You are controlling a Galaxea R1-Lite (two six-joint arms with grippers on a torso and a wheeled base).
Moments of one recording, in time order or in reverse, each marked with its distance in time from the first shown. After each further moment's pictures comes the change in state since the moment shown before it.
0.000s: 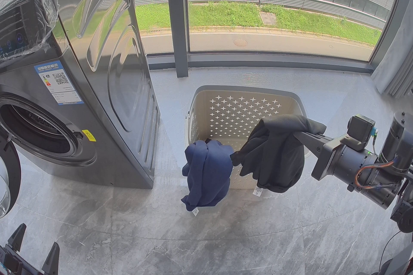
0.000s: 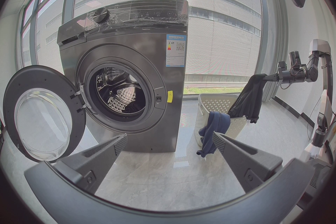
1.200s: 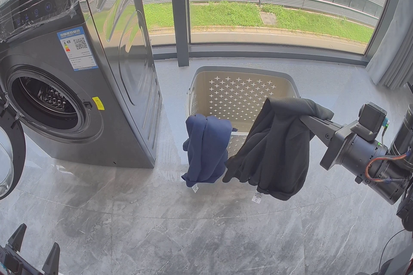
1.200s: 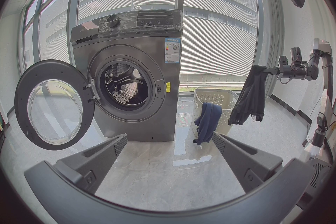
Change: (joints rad) left arm -0.002 0.000 0.000 0.000 0.000 0.000; right arm 0.006 -0.040 -0.014 -0.057 0.014 -0.031
